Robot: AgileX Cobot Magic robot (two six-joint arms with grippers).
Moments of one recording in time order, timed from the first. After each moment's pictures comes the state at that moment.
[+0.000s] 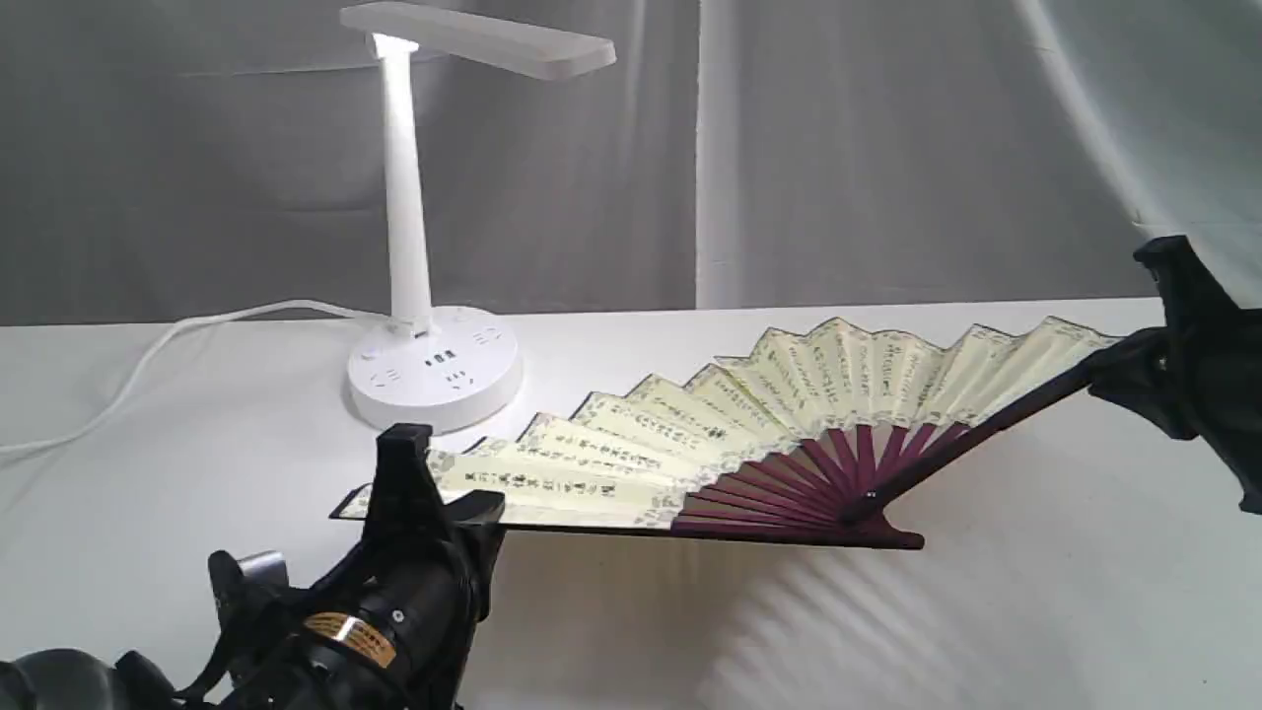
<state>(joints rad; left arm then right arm) -0.73 1.96 -0.63 -0.52 -0.95 -1.54 -0.27 1.86 -1.01 1.66 0.57 -0.79</state>
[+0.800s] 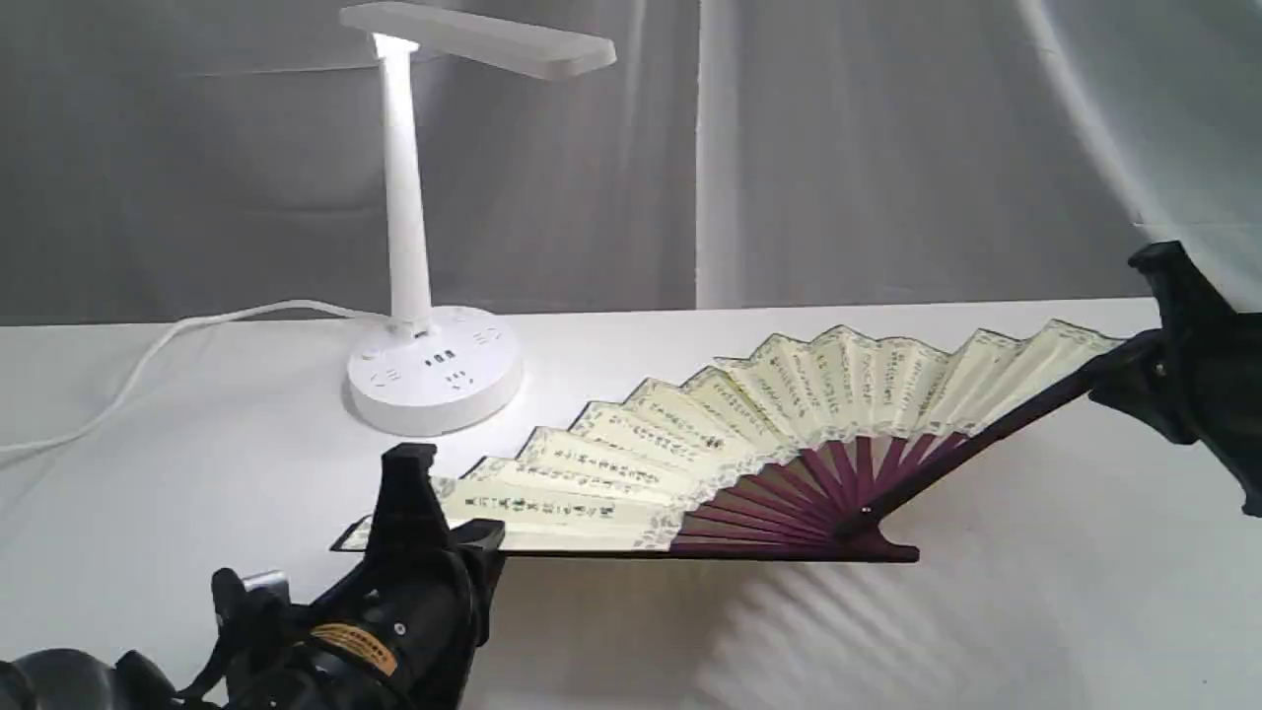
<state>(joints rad) -0.73 1.96 -0.63 -0.53 -0.86 -1.55 -0.27 1.86 -1.01 1.64 0.55 -0.79</state>
